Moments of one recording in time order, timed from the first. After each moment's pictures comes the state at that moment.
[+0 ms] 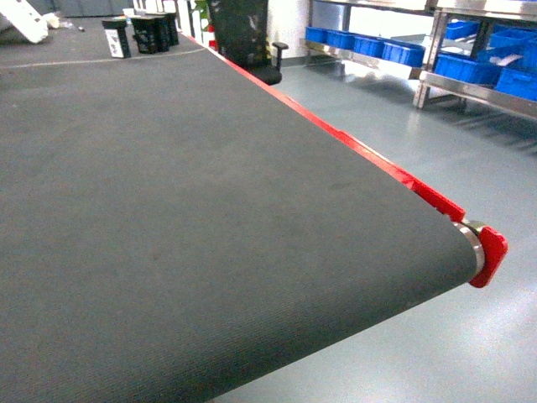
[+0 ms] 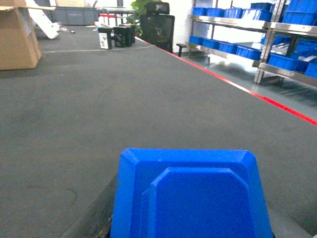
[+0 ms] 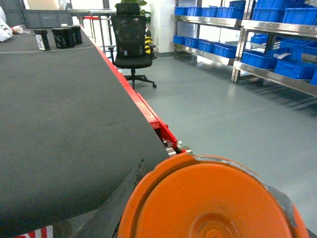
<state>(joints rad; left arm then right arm) 0.00 0.01 0.01 -0.01 0.00 0.00 0.00 0.01 0.01 -0.01 0.00 0.01</state>
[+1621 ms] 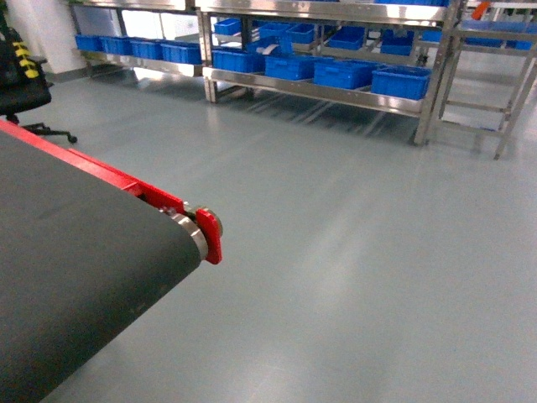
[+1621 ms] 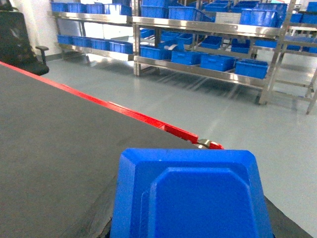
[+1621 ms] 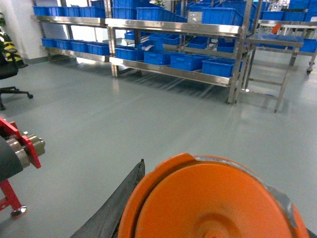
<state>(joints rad) 0.00 0.01 0.01 -0.01 0.00 0.00 0.00 0.01 0.01 -0.01 0.00 0.01</state>
